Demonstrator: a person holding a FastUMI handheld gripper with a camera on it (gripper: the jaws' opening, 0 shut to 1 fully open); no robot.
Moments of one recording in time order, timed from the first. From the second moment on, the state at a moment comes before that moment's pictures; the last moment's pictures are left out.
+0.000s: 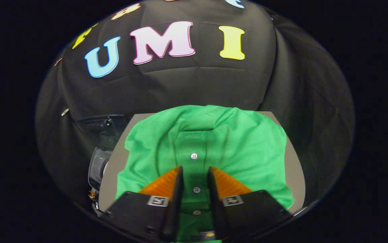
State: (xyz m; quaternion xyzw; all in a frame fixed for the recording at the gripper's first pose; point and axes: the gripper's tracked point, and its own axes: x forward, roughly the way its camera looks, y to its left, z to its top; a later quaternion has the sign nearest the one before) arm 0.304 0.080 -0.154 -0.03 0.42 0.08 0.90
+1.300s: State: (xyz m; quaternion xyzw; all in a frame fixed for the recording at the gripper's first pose) arm 0.297 0.205 0.039 0.02 0.31 0.10 0.94
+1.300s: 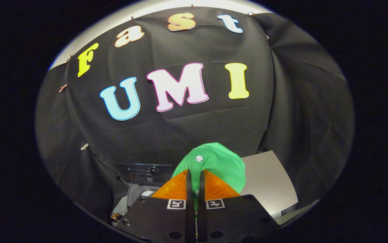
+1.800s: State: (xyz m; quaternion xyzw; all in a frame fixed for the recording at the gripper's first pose) arm 0.260 0.409 -0.022 0.02 0.34 0.19 0.92
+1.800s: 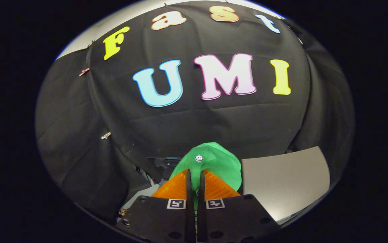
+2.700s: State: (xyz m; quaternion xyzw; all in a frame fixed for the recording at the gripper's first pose) arm 0.248 0.475 -0.340 -0.01 0.44 0.17 0.88
